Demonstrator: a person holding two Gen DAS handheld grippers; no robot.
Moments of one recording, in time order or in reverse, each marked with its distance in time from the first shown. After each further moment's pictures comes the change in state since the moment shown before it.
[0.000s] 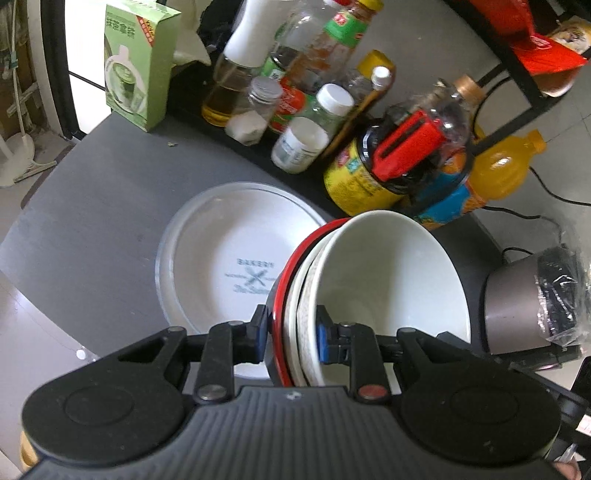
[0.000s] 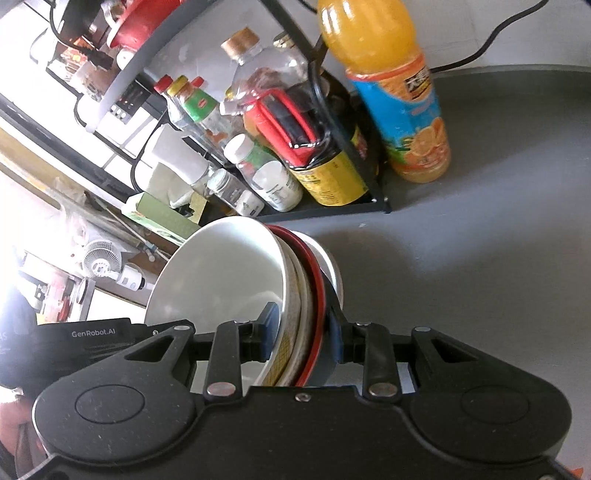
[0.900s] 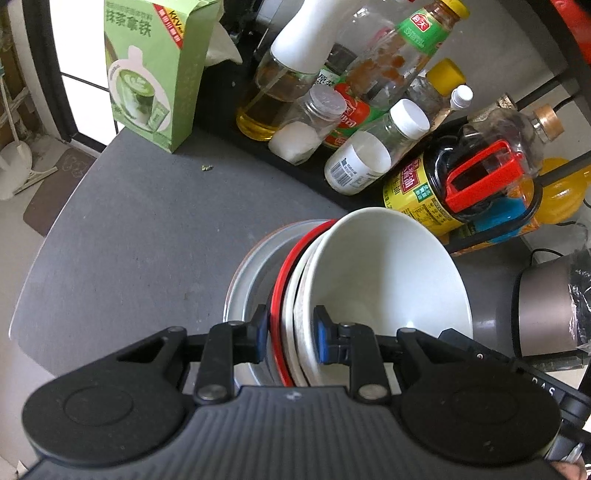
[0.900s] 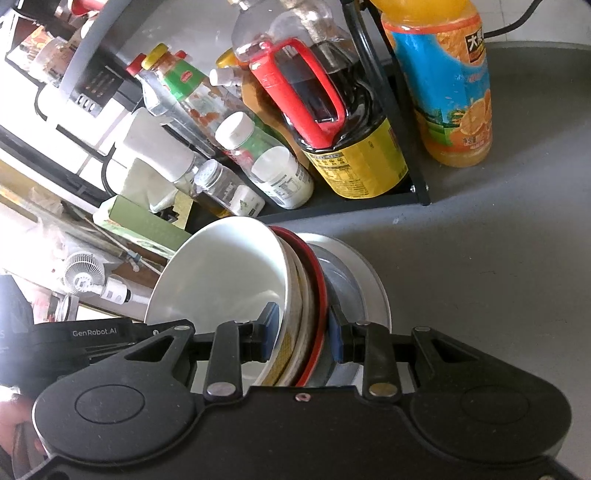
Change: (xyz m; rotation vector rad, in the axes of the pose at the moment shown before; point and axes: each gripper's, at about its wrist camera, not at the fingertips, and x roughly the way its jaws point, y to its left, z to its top) left arm 0.041 0.059 0.065 0.045 0.076 0.018; right arm 0.070 0.030 0.012 0.066 0.013 -0.057
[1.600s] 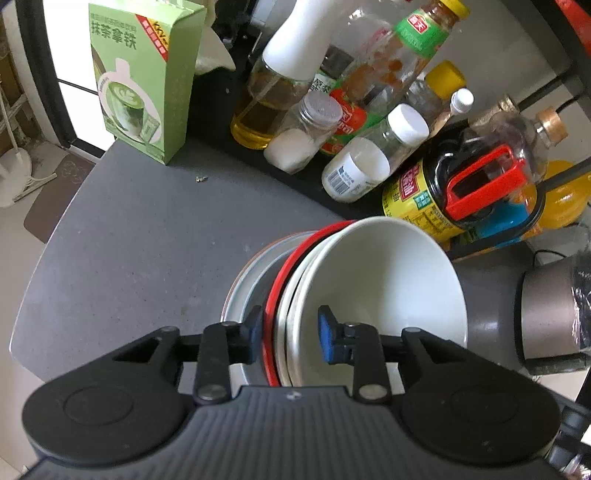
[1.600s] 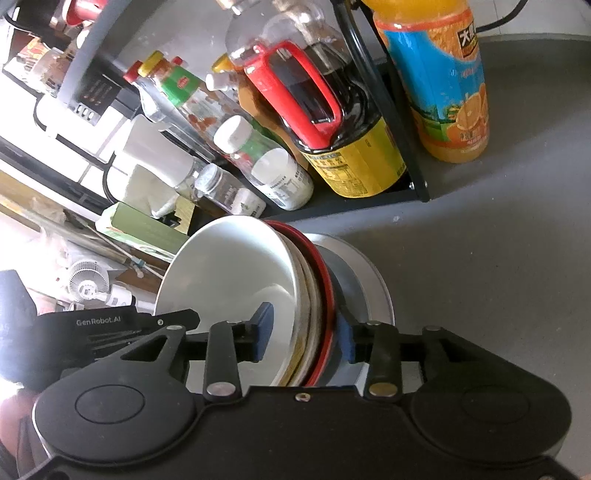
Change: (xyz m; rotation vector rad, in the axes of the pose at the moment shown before) left arm 0.002 -0.005 0.008 -0.001 -0.006 0.011; right arm -0.007 -0.002 -0.005 0.021 -0.014 0.027
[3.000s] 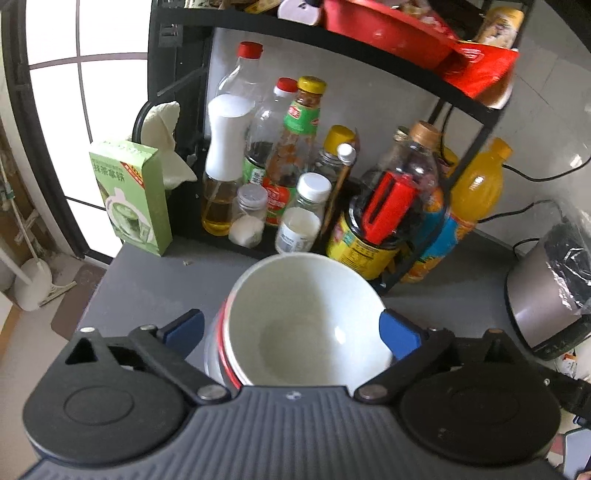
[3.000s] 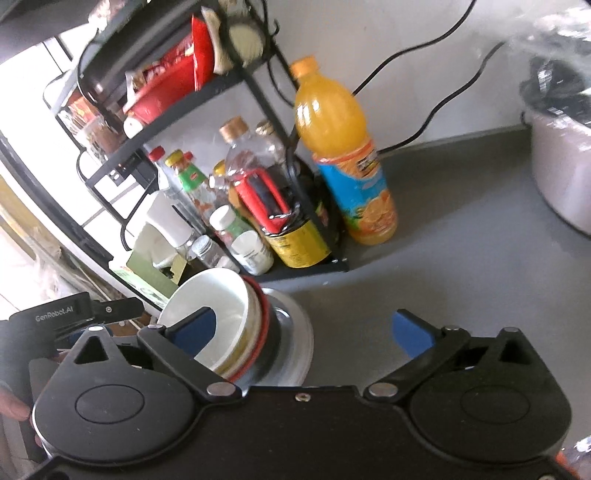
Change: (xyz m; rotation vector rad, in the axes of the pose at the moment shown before) left arm -0.088 -0.071 -0.064 0.229 -0.310 0.063; right arm -0.148 -0.035 -0.052 -0.077 -0.308 -0.102
